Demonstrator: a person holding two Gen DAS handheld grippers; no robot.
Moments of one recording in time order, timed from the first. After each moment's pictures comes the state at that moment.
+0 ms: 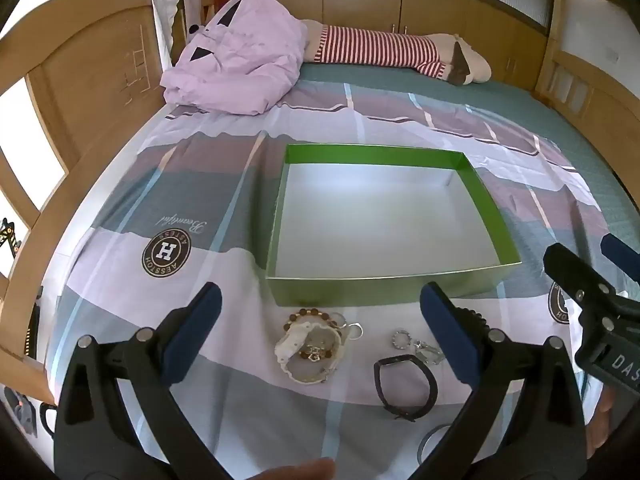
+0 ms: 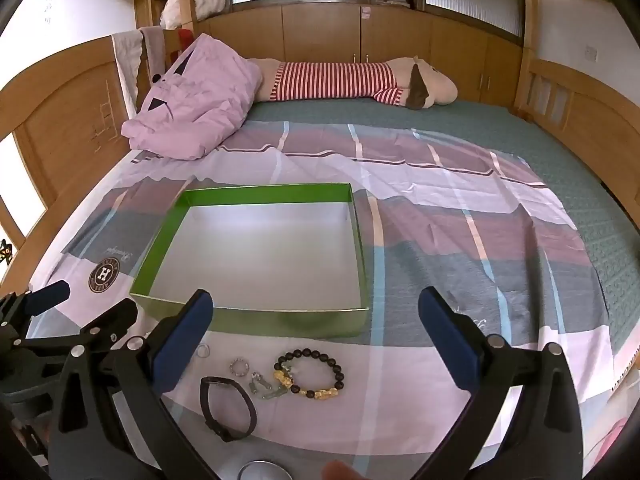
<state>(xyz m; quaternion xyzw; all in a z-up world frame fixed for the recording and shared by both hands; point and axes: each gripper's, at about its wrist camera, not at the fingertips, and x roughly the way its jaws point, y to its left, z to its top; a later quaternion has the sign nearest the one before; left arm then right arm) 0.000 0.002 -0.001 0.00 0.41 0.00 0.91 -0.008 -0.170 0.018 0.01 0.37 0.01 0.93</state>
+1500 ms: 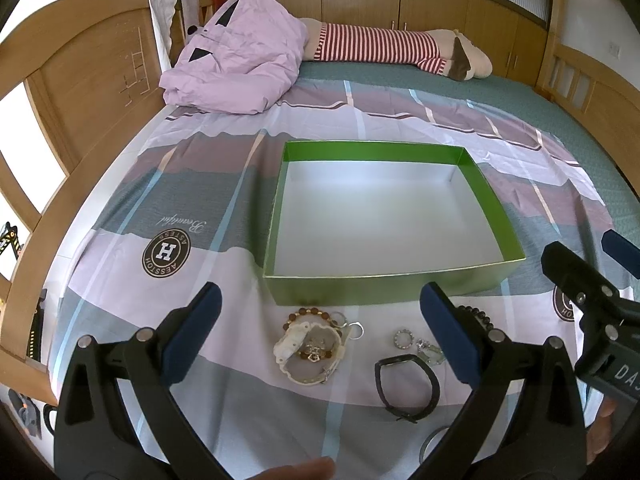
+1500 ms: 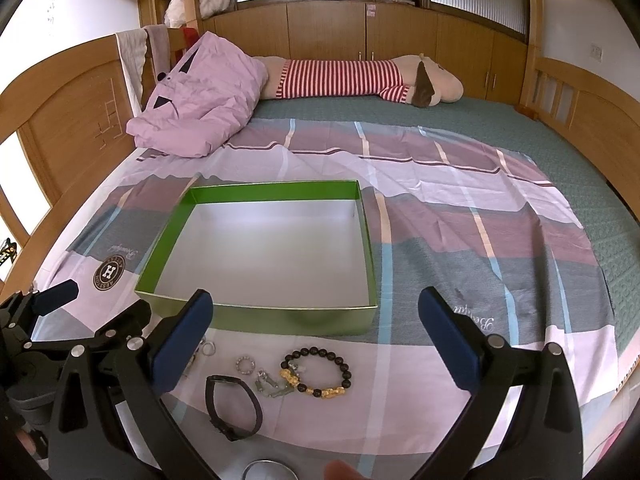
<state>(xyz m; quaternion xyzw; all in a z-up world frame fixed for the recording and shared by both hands) 0.003 0.002 -0.008 0.01 0.42 0.00 0.91 -0.007 -0.167 0.014 0.02 0.37 0.02 0.93</state>
